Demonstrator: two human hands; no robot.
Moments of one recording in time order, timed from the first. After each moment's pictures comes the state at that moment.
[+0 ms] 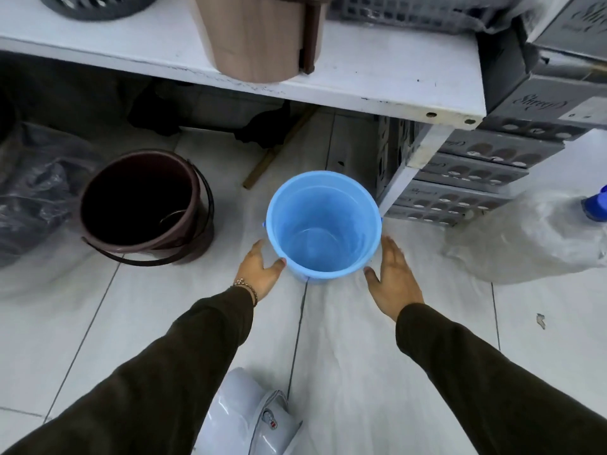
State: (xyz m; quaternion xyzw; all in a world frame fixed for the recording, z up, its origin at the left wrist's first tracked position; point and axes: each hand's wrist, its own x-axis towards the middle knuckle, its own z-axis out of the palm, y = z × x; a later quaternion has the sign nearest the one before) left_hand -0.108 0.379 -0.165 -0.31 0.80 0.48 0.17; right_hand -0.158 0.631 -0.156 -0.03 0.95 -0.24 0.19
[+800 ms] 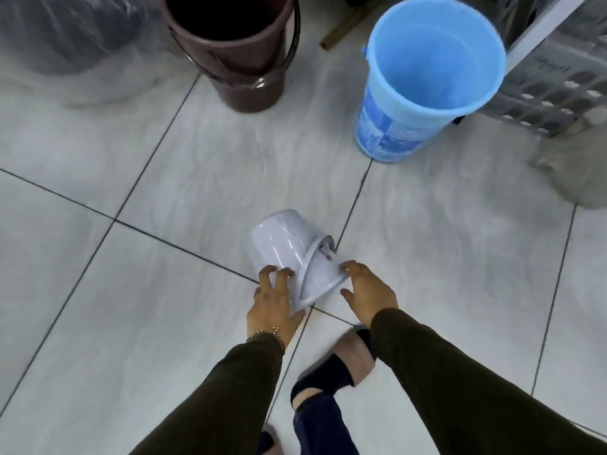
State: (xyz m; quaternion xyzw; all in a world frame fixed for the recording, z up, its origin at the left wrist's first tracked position) left_hand 0.279 0.455 -0.260 -0.33 0.87 0.27 0.23; right_hand 0.158 0.602 -0.282 -0.19 0.89 -0.12 0.39
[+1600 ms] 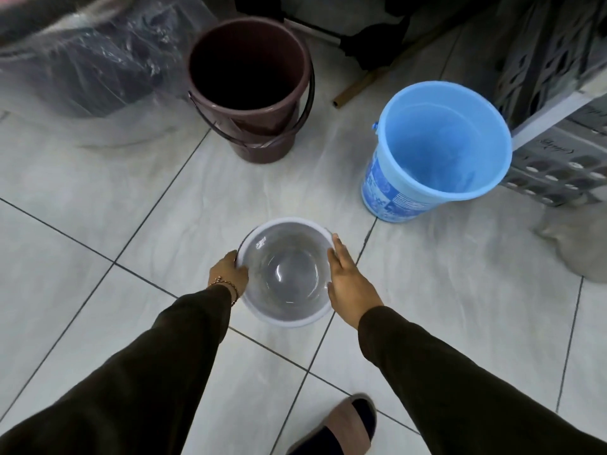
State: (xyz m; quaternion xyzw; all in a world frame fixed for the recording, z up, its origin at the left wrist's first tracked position) left_hand 0.158 0.292 -0.284 -0.54 0.73 0.40 0.16; right_hand 0.049 0.506 -0.263 -0.35 0.88 -0.12 0.28
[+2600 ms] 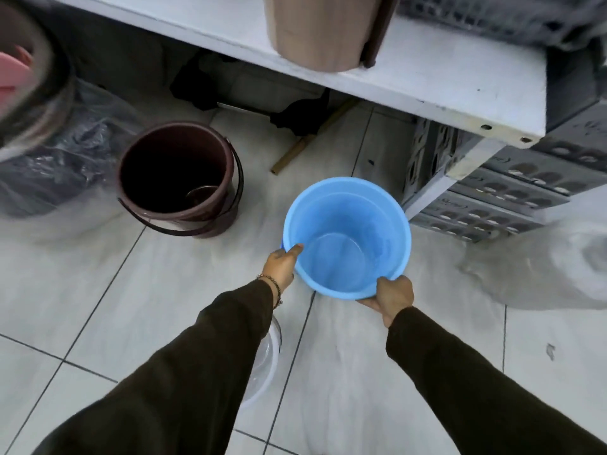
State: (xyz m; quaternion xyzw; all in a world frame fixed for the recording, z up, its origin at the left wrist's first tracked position) left_hand -0.099 0.390 -0.165 -0.47 0.51 0.72 0.11; right_hand -0.146 0.583 -0.150 0.34 0.68 -0.59 0.25
